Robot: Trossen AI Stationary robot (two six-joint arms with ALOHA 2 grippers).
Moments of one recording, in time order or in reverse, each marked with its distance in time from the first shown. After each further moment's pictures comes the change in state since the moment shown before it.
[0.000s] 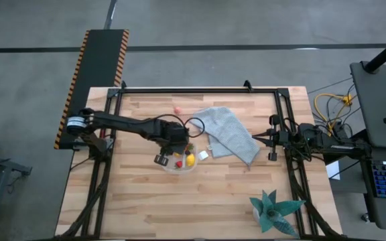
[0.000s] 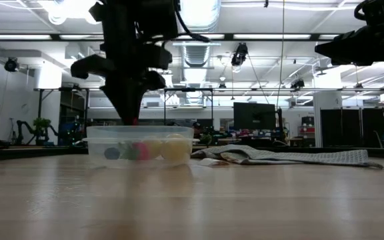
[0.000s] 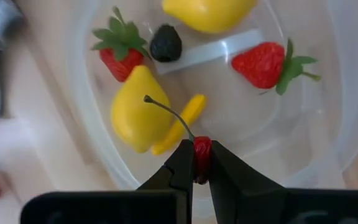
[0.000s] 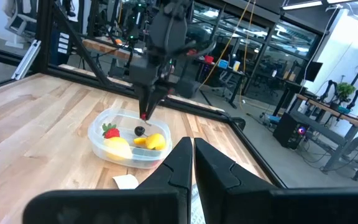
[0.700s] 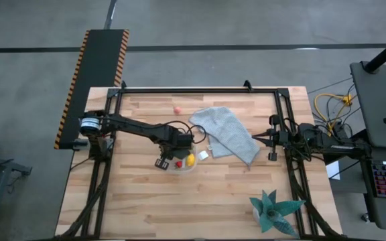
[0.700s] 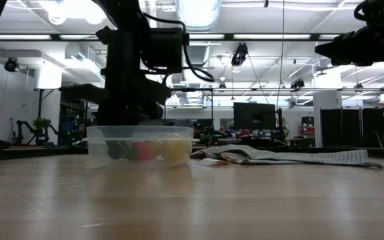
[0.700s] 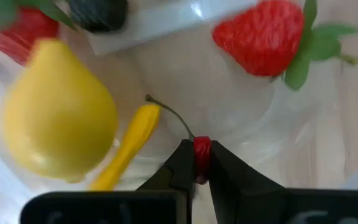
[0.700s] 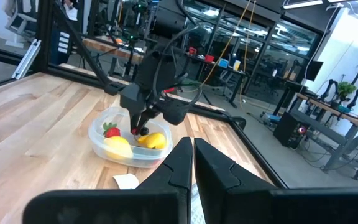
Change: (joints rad) left arm 0.000 0.152 -0.018 0.007 0.069 0.001; right arm 0.000 0.000 0.000 -0.003 0.000 0.001
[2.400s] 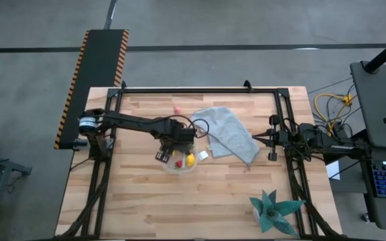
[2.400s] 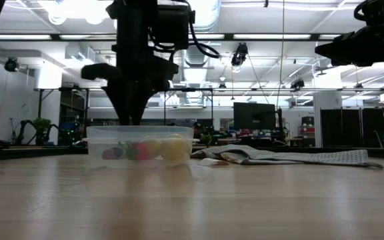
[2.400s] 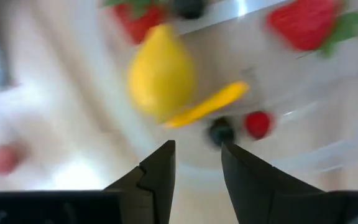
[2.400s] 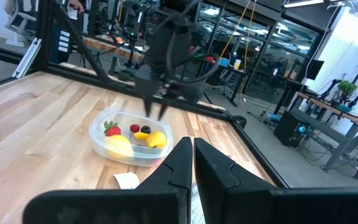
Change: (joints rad) left arm 0.020 -0.023 0.172 -0.210 -0.153 0.017; right arm 0.000 0.000 0.000 -0.005 0.000 0.000
